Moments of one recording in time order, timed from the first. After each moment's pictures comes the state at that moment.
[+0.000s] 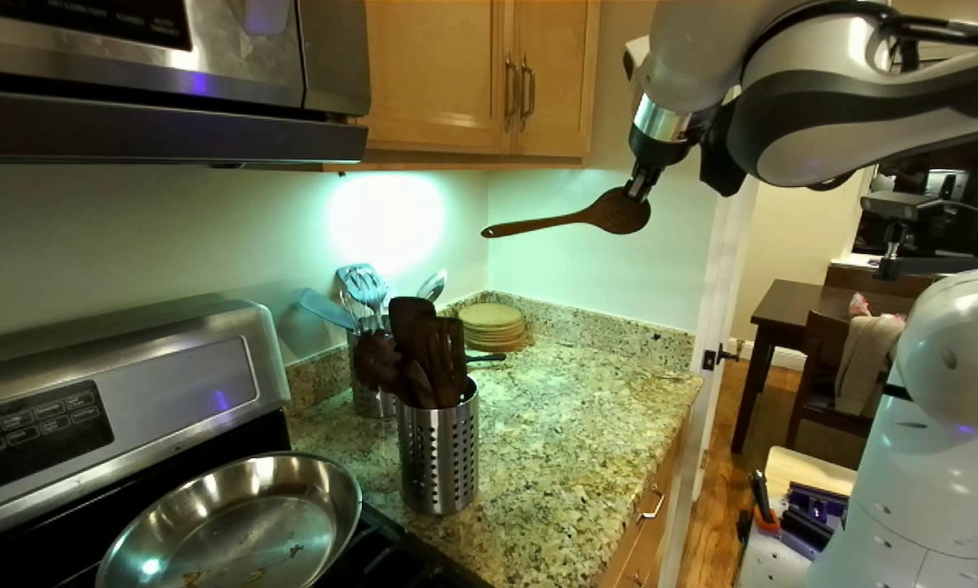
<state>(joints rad) -0.16 -1.01 0.27 -2.73 -0.73 2.12 0.28</state>
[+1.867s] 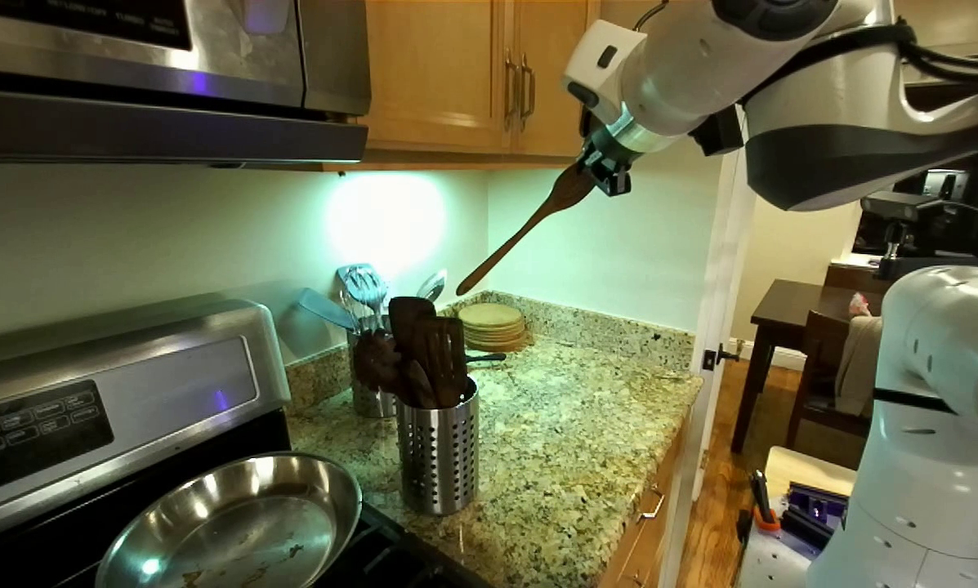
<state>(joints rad) 0.18 -0.92 0.20 -2.72 -1.20 2.12 -0.10</state>
